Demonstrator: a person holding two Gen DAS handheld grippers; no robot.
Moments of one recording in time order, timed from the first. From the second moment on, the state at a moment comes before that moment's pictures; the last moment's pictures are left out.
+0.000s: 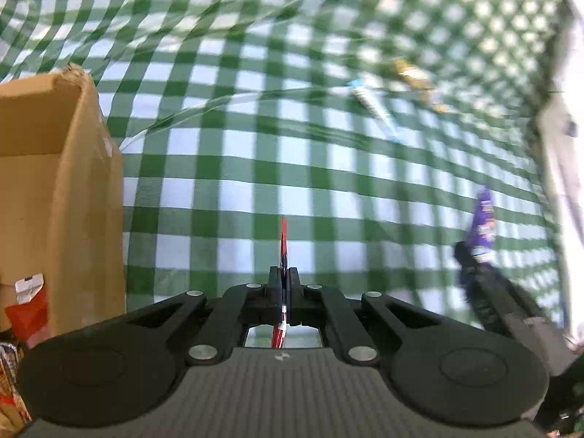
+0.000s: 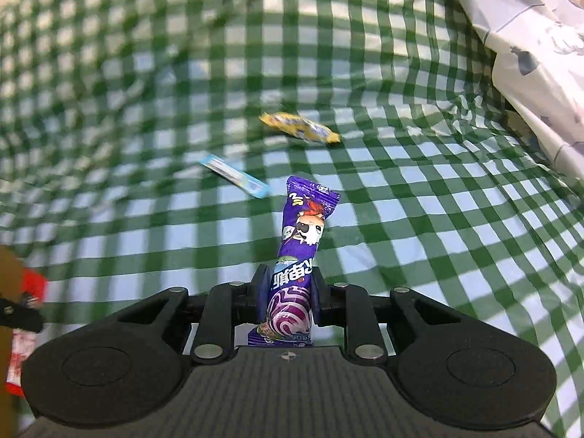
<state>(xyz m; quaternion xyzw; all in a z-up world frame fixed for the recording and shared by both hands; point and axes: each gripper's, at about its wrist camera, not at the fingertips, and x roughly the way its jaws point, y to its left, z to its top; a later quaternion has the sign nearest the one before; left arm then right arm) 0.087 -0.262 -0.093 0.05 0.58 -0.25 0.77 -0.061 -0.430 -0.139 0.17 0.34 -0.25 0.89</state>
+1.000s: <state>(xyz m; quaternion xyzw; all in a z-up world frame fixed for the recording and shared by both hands) -0.022 -0.024 0.054 -0.01 0.52 -0.25 0.82 -0.173 -0.201 -0.024 0.25 0.35 -0.07 0.90</state>
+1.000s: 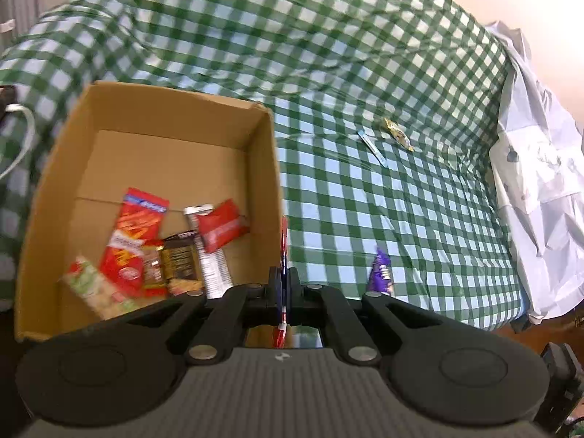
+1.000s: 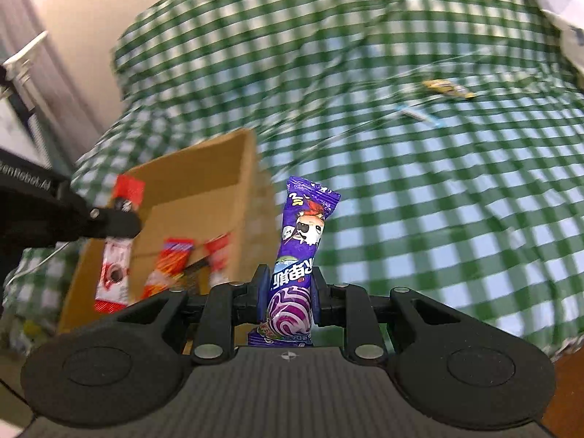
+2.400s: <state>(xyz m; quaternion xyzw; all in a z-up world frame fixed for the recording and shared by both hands) -0.058 0.117 0.071 -0.09 0.48 -0.23 0.84 -0.184 -0.057 0.040 0.11 0.37 -0.01 0.92</state>
